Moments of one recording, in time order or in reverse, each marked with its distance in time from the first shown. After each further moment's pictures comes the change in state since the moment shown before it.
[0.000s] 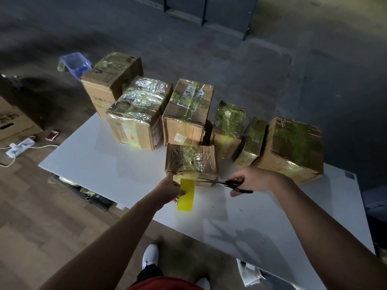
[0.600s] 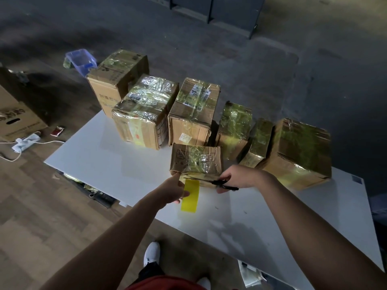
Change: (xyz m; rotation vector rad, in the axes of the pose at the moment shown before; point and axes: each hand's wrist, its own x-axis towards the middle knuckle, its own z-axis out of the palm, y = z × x) left_hand -0.001 0.002 -0.008 0.077 -0.091 0.046; right_hand 0.038 -0.038 0.007 0.040 -0.054 0.007
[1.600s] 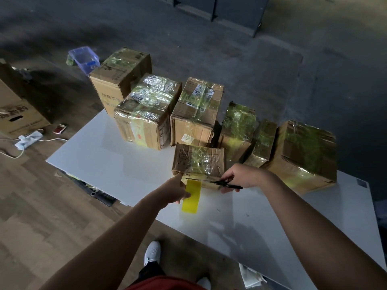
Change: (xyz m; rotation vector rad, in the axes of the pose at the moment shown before) left_hand 0.003 0.003 -0.004 0.059 -0.021 -0.012; right_hand 0.010 0.006 -0.007 0.051 -0.020 -0.021
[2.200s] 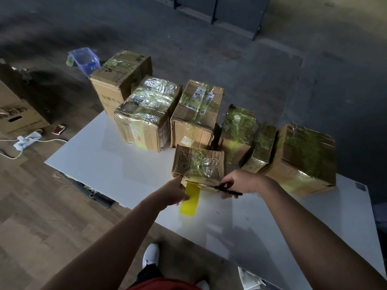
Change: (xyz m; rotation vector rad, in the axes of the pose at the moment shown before) left_hand 0.003 -0.002 -0.001 0.024 -0.002 0.000; right_hand -0.004 0.000 0.006 0.002 -0.013 0.004
